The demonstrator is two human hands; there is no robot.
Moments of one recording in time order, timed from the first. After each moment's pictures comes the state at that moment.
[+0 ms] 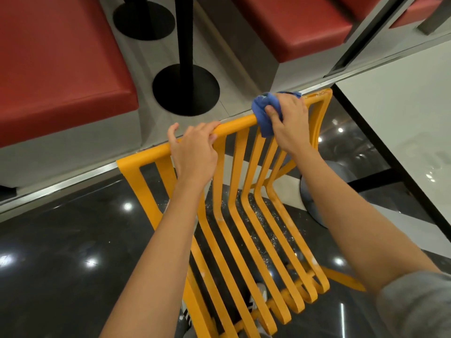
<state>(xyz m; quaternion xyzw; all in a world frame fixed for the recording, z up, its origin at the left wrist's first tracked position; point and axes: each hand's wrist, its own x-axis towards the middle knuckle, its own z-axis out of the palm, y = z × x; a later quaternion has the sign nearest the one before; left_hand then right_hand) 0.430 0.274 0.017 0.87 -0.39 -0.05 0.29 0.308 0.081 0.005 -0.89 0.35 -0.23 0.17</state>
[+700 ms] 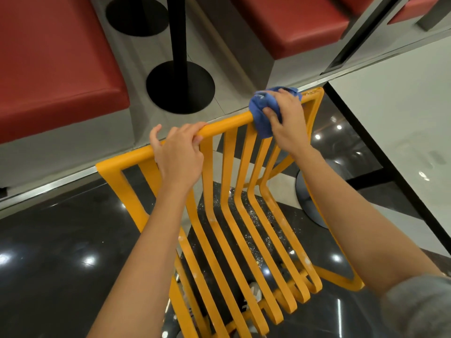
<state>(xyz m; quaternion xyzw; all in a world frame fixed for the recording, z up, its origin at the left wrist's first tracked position) 0.427 0.271 0.010 0.88 -0.37 -0.04 0.29 0.291 0.056 -0.001 -0.90 0.30 -0.22 0.21</state>
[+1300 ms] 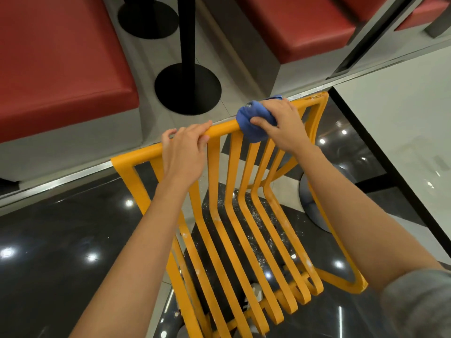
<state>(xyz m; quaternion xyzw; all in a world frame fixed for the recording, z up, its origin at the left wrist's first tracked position) 0.434 0.283 0.022 0.86 -0.40 -0.09 0.30 0.303 0.071 0.017 -0.94 0.25 -0.16 0.20</state>
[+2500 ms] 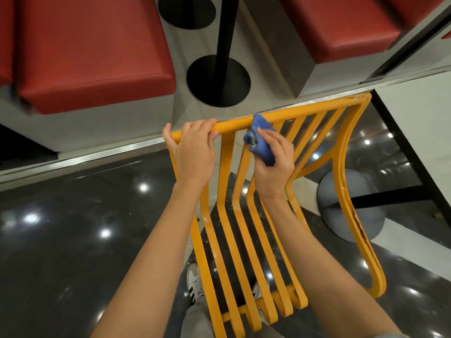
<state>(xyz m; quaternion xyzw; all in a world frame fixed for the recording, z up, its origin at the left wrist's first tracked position) 0.446 0.345 0.005 0.89 -0.32 0.00 0.31 0.320 0.239 -0.028 -0.80 0.30 -0.44 0.29</state>
